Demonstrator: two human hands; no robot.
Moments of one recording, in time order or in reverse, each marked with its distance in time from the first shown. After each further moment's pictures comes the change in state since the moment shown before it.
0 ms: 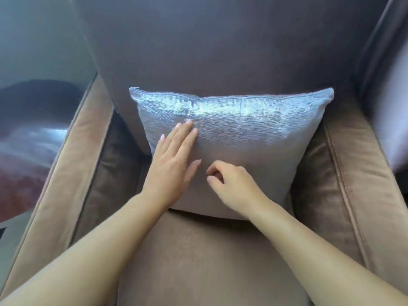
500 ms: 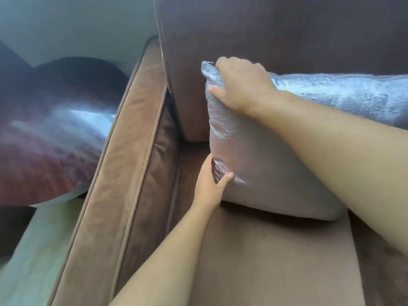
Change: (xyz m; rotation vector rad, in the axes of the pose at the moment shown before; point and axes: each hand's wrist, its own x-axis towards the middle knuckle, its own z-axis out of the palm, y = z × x) left_hand -0.081 -0.073 0.081 -0.905 -0.149 -0.785; right_hand 0.148 -0.139 0.012 -0.631 0.263 -0.303
